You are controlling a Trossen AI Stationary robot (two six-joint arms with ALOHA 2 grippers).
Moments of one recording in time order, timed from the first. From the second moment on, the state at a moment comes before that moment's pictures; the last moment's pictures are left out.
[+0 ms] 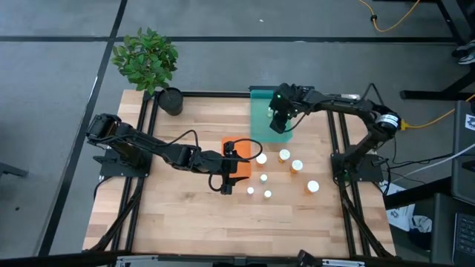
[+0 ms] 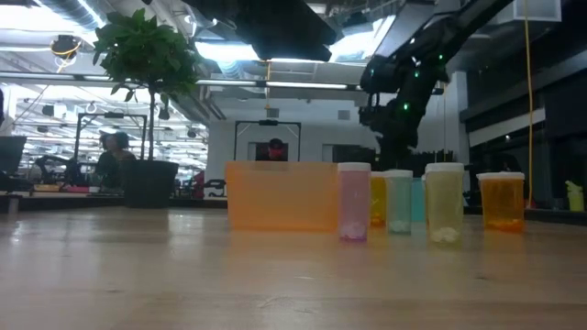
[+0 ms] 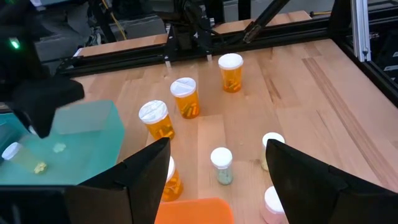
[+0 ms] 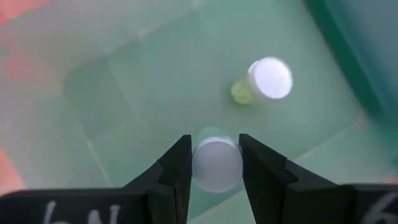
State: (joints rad) left arm -0.21 1.57 1.00 0.14 -0.28 0.04; right arm -0.59 1.62 1.05 -0.56 0.00 -0.11
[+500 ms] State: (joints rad) left arm -0.21 1.57 1.00 0.14 -0.28 0.04; right arm -0.61 1.68 1.04 -0.54 0.00 -0.12
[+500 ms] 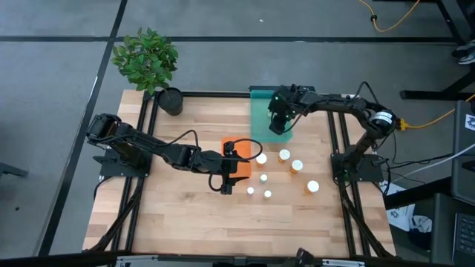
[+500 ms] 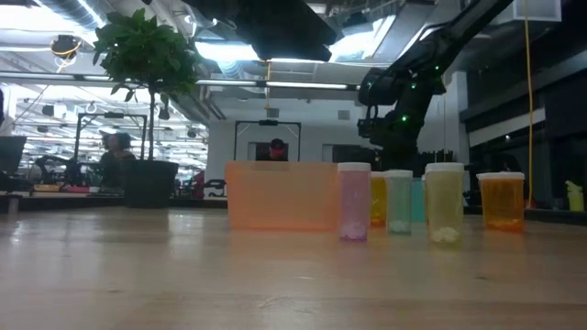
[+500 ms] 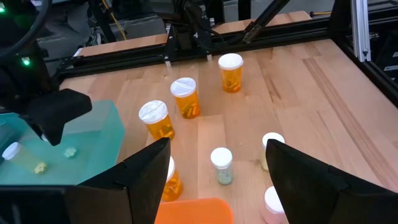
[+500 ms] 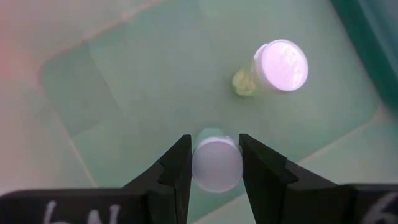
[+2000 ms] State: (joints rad) left arm -0.21 1.57 1.00 0.14 -0.28 0.04; right arm -0.41 1.46 1.42 -1.16 0.18 0.08
